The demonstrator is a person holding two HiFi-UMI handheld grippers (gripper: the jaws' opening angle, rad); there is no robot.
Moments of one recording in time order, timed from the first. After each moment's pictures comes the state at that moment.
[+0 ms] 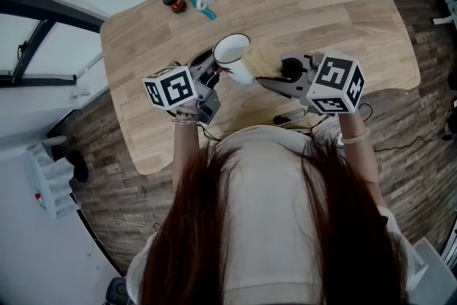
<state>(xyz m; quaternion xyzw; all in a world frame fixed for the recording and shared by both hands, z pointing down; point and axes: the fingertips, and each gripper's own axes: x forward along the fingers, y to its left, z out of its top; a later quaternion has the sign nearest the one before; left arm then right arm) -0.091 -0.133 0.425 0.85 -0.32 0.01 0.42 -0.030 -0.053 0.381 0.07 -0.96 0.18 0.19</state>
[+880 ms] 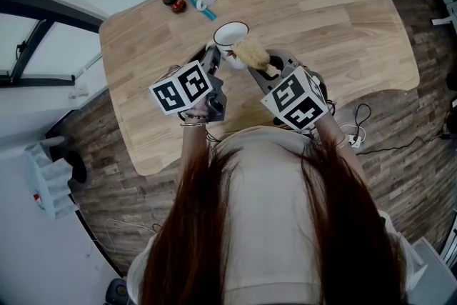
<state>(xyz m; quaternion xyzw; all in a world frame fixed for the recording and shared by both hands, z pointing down) -0.125 -0.151 0.442 0.77 -0.50 0.06 0.39 -0.048 -0.094 0.421 0.28 -0.91 0.06 0.31</state>
